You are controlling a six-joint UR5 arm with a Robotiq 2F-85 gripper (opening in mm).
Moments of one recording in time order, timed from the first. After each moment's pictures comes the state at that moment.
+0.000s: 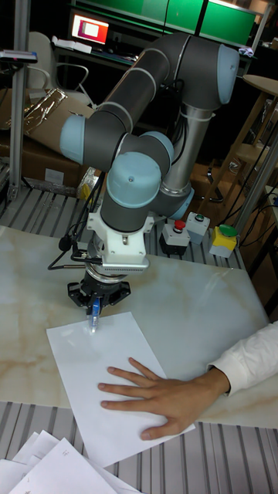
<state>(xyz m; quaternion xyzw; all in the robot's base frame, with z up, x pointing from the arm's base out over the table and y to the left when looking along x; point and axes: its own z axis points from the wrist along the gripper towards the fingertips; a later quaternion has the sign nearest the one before) 0.525 -0.055 0.031 0.12 -0.99 0.00 0.10</state>
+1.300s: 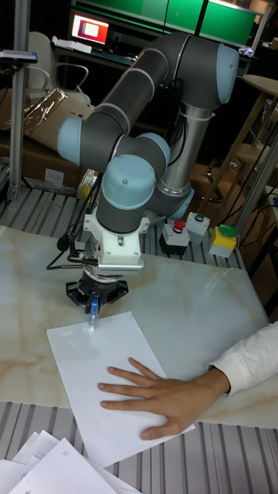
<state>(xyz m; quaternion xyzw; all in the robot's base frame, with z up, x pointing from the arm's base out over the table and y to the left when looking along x) 0.512 -0.059 0.027 0.12 -0.99 0.00 0.11</state>
